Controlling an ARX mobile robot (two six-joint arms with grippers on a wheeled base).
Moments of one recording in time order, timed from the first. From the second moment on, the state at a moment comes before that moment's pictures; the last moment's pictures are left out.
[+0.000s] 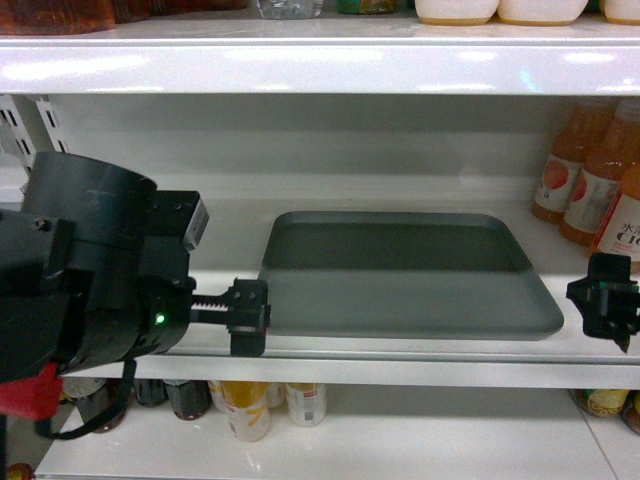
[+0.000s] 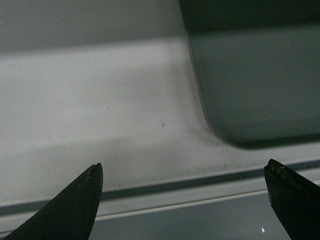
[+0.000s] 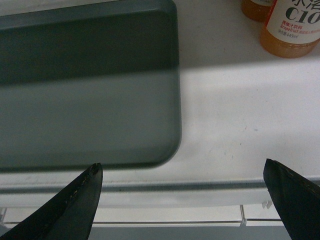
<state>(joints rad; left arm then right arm) -0.28 2.05 0.84 0.51 -0.10 -0.13 0.00 1.90 0.68 0.63 -0.08 0.12</state>
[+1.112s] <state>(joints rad) -0.30 2.36 1.37 0.15 -0.15 -0.19 0.00 2.42 1.51 0.16 -0.03 0.10</state>
